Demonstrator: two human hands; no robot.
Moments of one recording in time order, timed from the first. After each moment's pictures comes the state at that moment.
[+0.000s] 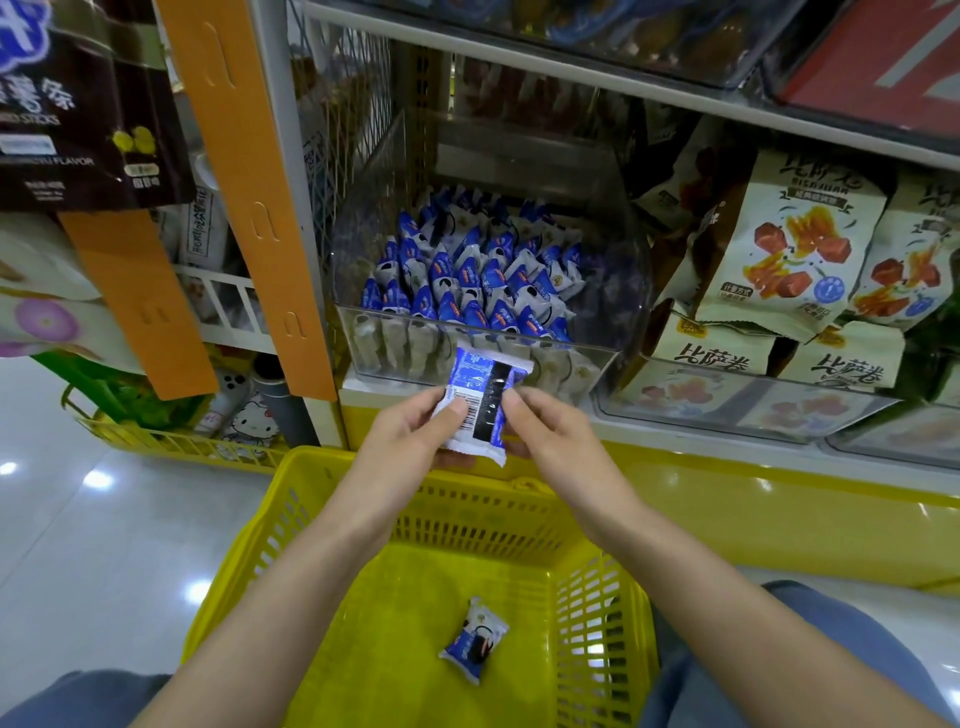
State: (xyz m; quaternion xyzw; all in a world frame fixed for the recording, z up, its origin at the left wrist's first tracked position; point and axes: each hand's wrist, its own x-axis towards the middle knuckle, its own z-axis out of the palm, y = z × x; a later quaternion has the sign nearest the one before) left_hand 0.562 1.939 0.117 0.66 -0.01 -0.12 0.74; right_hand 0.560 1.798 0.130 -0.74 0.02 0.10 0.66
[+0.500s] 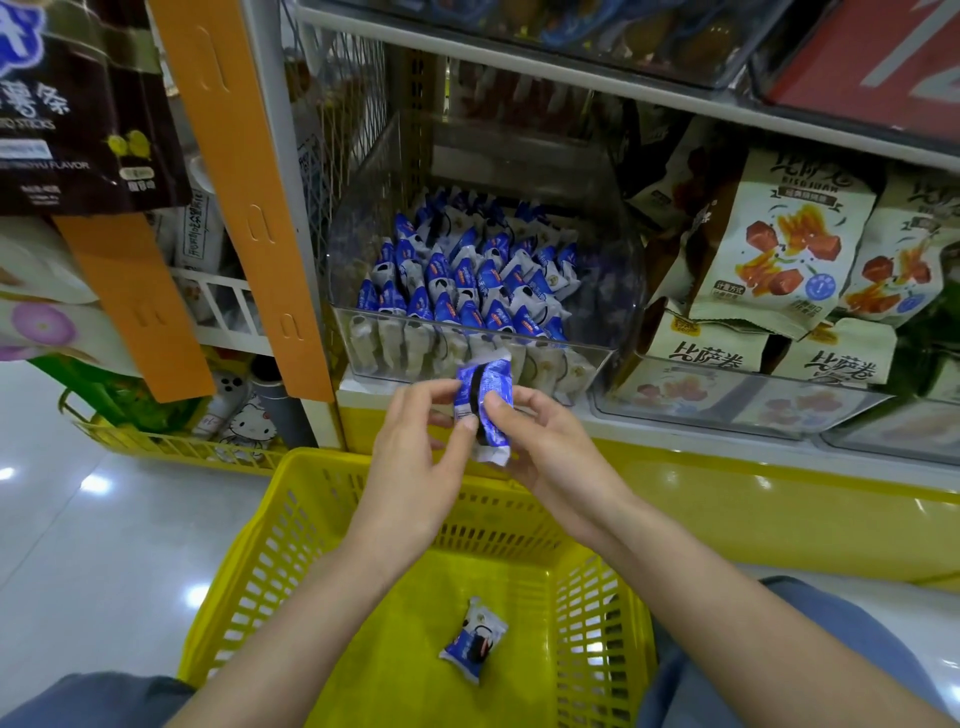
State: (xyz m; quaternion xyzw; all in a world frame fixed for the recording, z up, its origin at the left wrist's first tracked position) left_hand 0.553 1.928 0.106 0.82 -0.05 0.09 0.57; right_hand 0.559 1.799 0.129 -0.62 0.10 0.16 0.76
